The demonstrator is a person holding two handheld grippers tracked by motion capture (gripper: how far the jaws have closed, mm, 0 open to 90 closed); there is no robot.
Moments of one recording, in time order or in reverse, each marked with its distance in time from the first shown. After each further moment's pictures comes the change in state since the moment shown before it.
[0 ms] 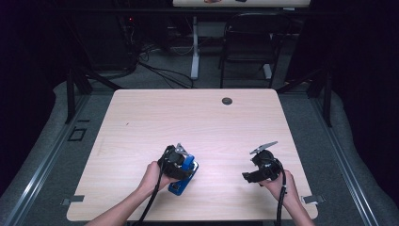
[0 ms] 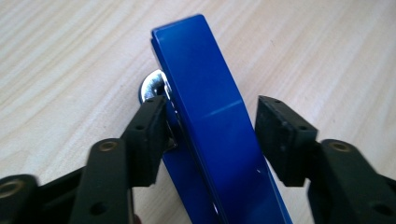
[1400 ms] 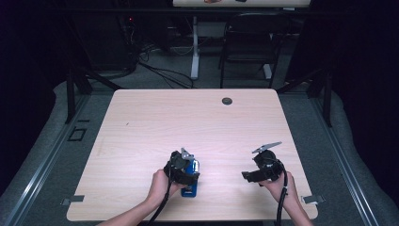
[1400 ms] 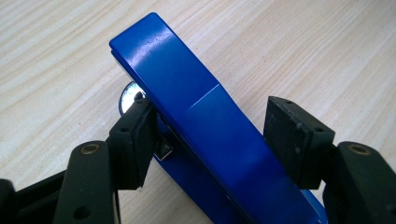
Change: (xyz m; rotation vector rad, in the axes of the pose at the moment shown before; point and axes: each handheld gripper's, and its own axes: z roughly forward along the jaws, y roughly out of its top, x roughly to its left) left arm -0.030 -0.001 0.008 -0.039 0.088 -0.074; right arm 0.001 -0.002 -0.006 -0.045 0.028 0.054
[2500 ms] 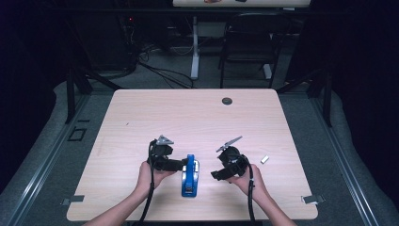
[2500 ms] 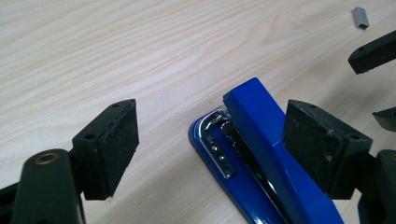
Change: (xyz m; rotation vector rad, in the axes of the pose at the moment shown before) left arm 0.052 -0.005 -0.030 -0.191 -0.050 -0.204; right arm 0.068 0.052 0.039 0.059 0.143 -0.146
